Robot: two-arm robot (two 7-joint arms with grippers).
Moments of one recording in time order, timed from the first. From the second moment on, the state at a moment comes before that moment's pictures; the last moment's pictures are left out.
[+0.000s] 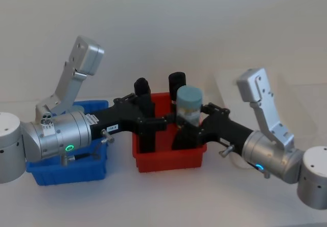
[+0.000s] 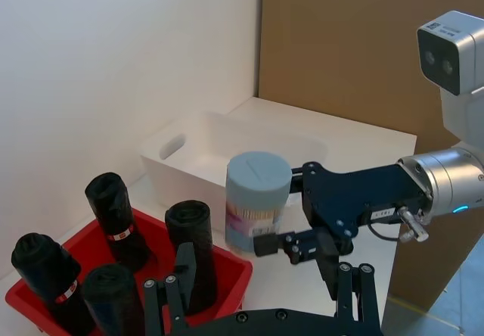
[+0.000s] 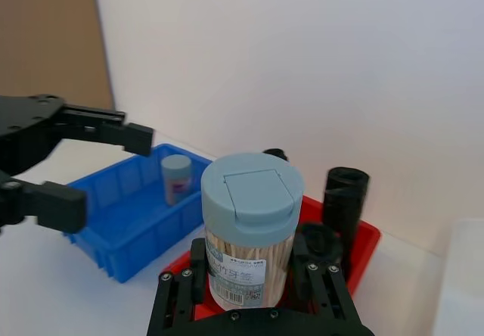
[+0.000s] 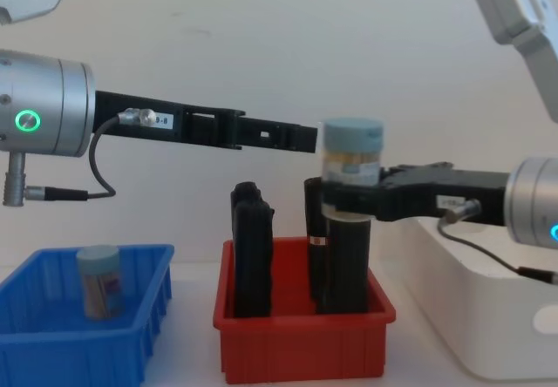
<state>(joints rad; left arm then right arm) -0.49 0.42 0.31 -1.55 -0.43 0.46 -0.72 0.35 0.21 -0.32 -1.47 0.18 0.17 0.47</state>
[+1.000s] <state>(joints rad) -0.49 0.42 0.31 -1.55 -0.43 0.46 -0.72 0.37 0.26 -0.23 -1.38 0.25 0.20 0.15</state>
